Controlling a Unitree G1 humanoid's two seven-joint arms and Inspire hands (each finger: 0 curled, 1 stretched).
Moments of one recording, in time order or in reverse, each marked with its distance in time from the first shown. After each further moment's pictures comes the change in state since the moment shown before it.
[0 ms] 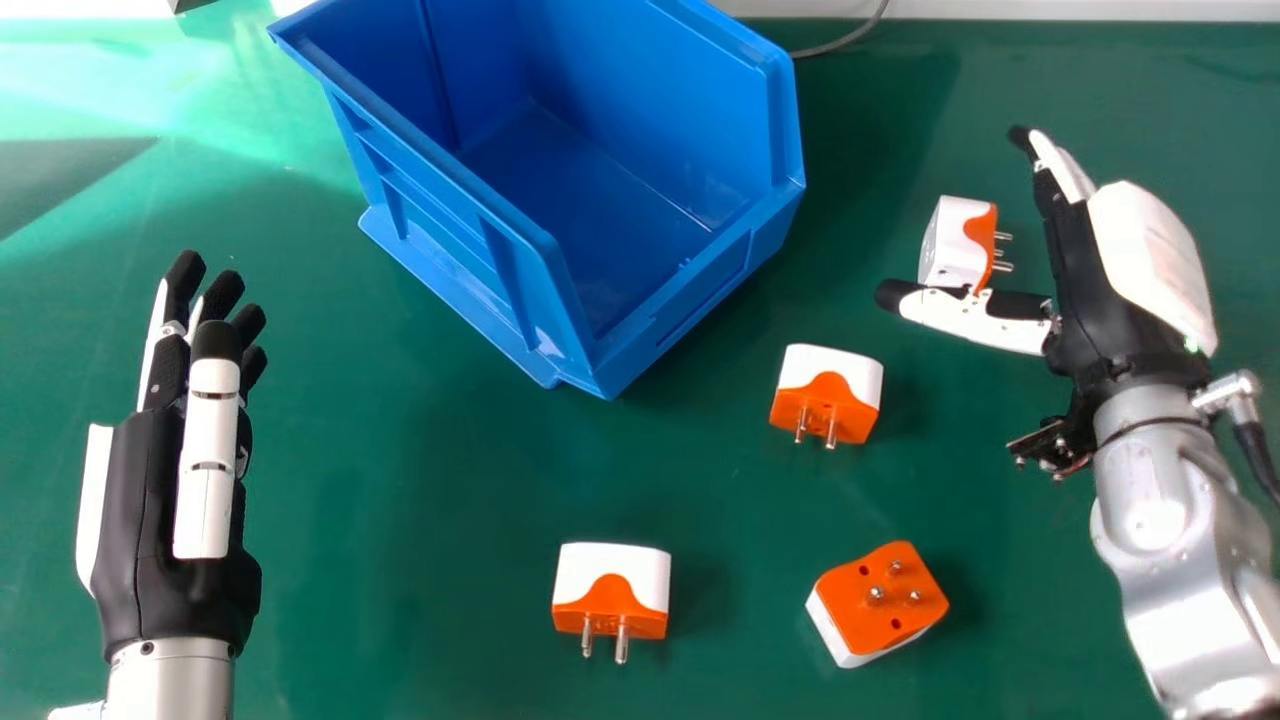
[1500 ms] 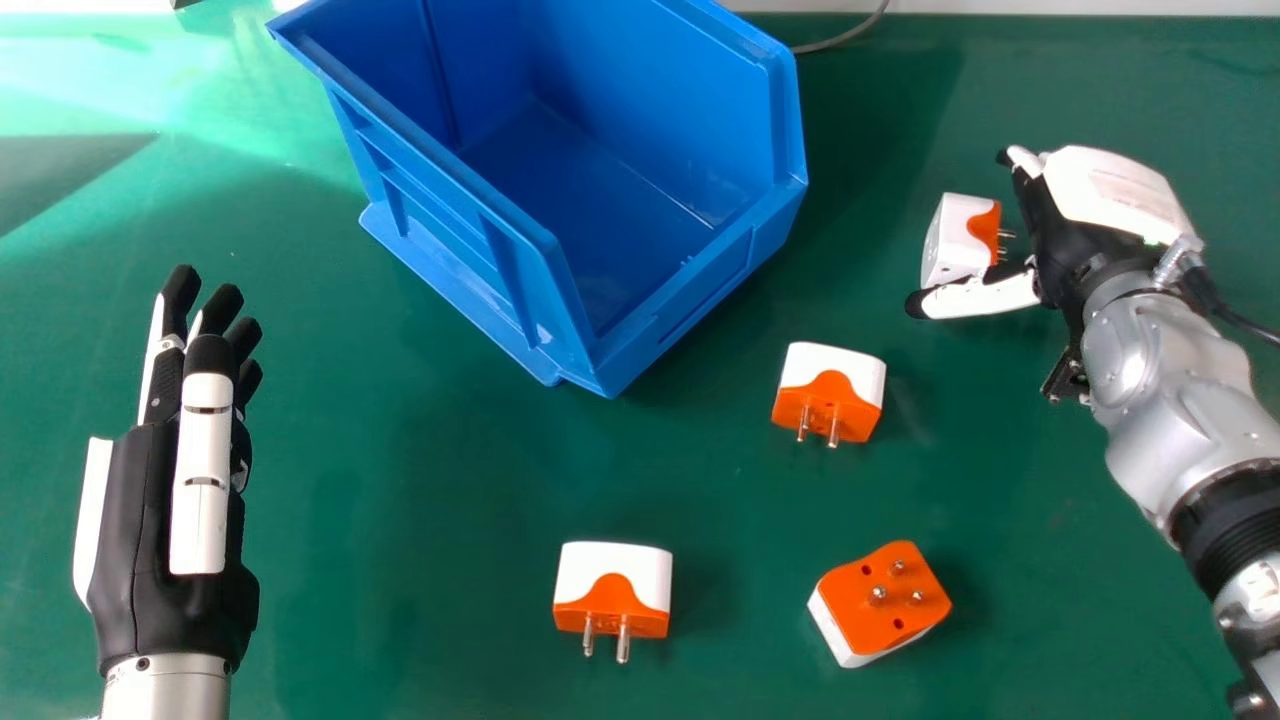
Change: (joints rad) left arm 0.030 0.001 -0.003 -0.012 -0.009 0.001 -0.018; right arm -0.446 -0.085 0.301 0.586 -0.044 0.066 0.084
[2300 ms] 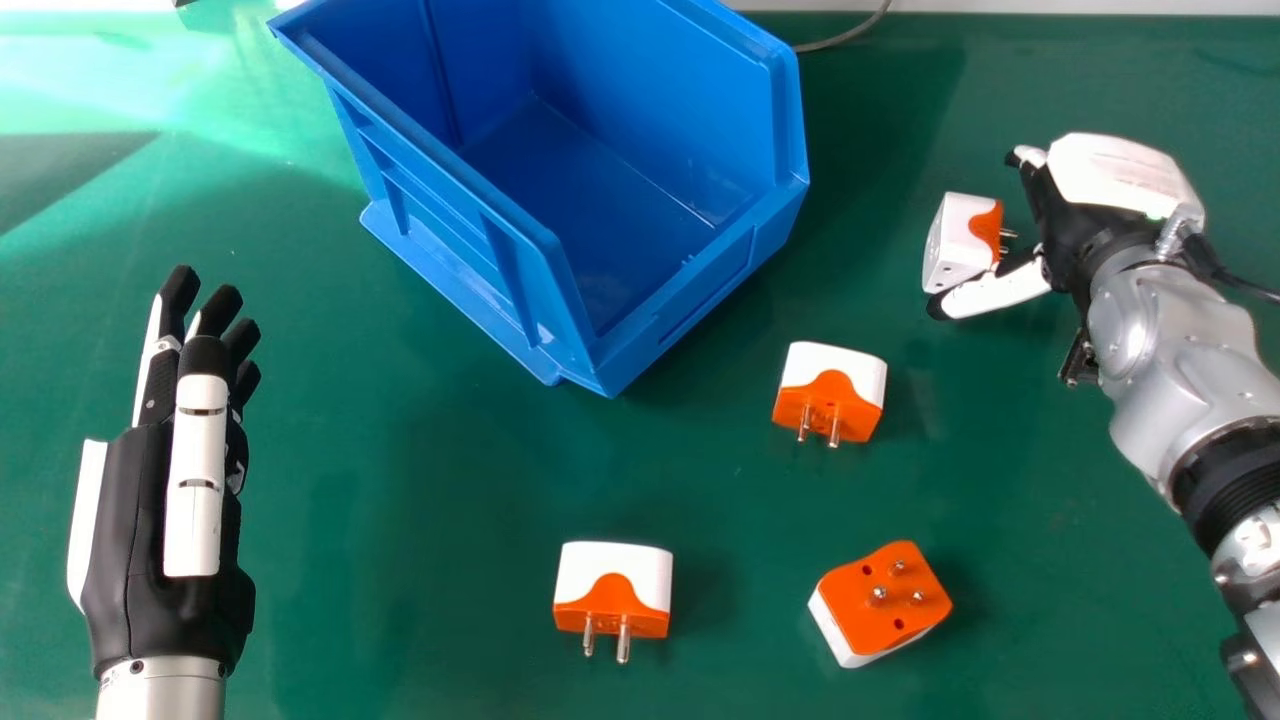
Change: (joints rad) left arm 0.007 0.002 0.008 -0.015 -0.010 0.013 -0.002; right arm -0.081 -0.003 0.061 0.119 -0.029 -0.001 0.035
